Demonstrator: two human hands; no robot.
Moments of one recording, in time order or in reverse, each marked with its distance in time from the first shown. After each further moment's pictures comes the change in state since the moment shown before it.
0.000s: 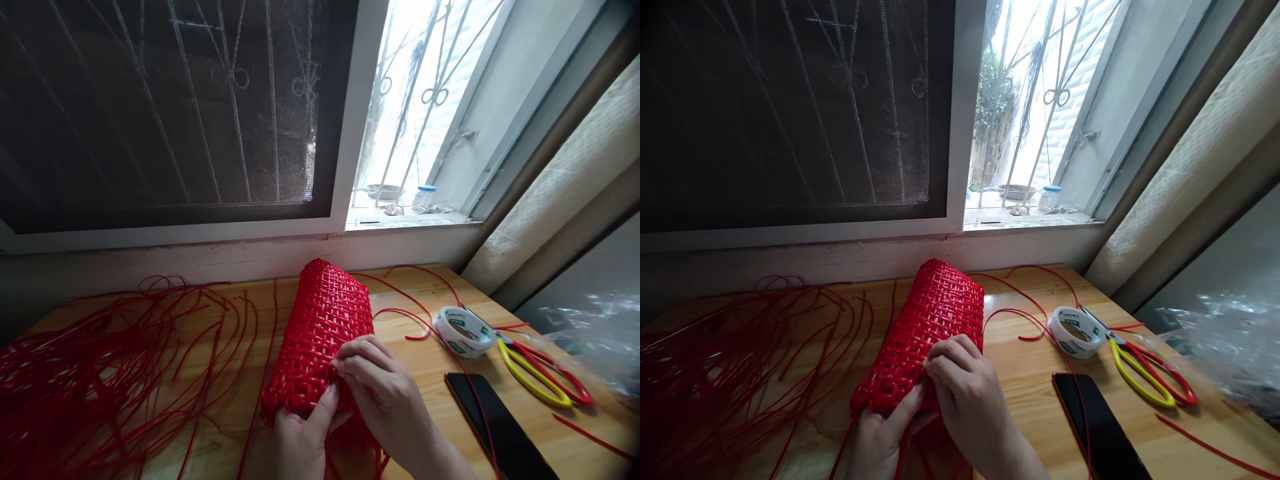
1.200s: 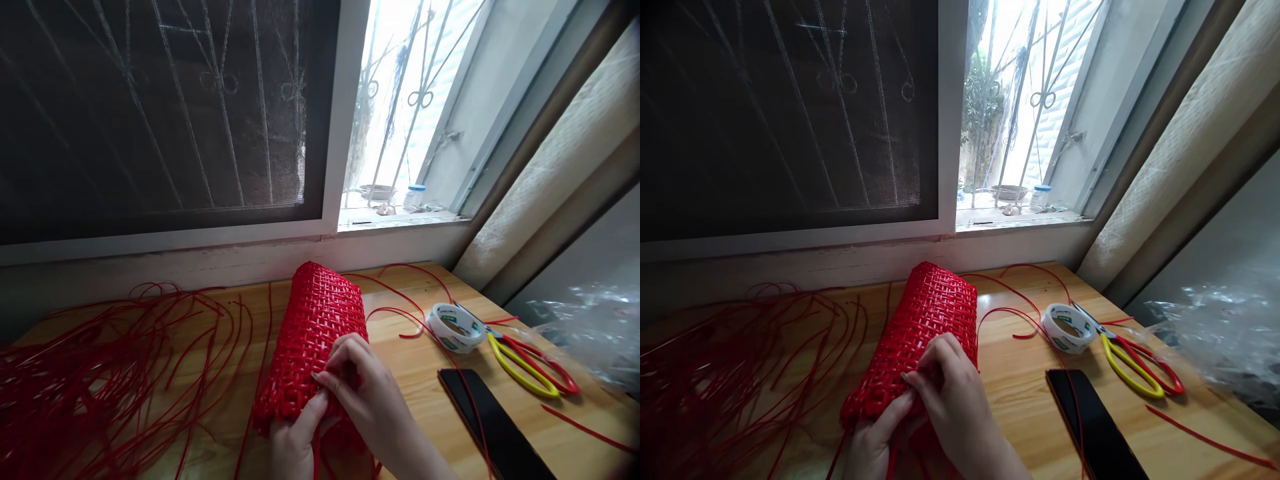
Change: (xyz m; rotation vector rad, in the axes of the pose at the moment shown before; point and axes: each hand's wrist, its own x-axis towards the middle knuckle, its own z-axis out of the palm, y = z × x) left_hand 0.001 -0.010 -0.004 -0.043 0.094 -0.076; right_hand -0.006 -0.004 0.014 0.217 -0.025 0.473
